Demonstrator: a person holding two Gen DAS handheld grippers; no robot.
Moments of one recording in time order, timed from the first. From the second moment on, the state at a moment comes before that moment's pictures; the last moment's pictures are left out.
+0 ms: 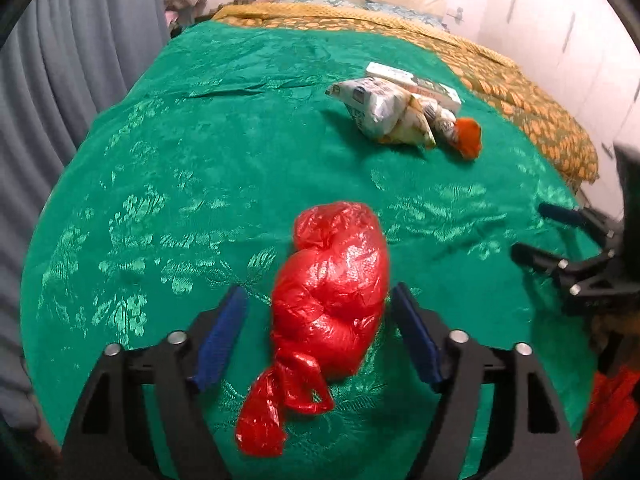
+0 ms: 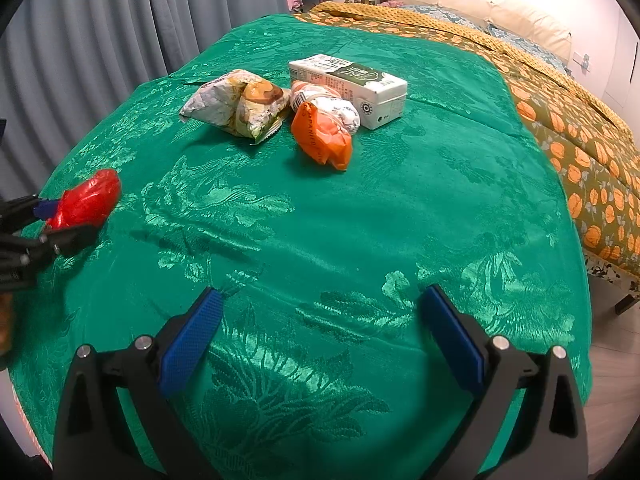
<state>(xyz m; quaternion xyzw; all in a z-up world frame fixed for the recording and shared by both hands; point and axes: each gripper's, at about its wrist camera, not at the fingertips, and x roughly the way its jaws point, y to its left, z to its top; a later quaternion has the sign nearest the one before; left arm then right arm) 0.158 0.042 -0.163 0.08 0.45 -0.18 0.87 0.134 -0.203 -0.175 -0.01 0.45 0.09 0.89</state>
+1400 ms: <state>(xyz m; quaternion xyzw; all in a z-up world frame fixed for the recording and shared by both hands) 0.163 0.042 -0.173 0.09 0.45 -0.15 0.87 0.129 -0.206 -0.160 0.03 0.46 0.09 0.88</state>
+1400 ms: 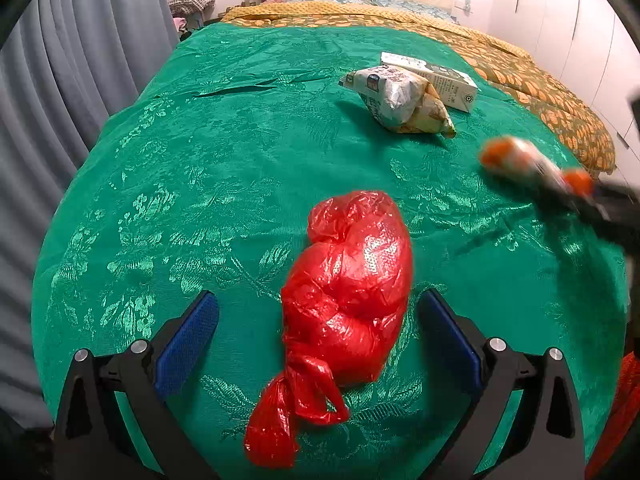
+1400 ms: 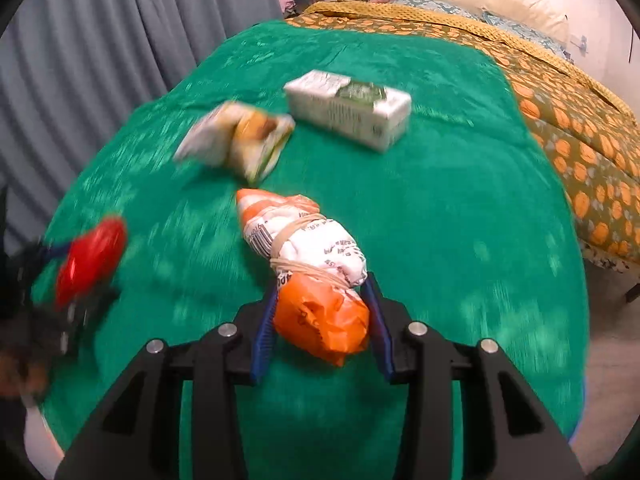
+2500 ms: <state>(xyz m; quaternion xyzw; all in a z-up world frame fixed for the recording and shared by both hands) 0.158 0.033 -0.160 0.12 0.45 -0.21 0.86 0.149 -0.213 -0.151 0.03 0.50 0.17 0.85</state>
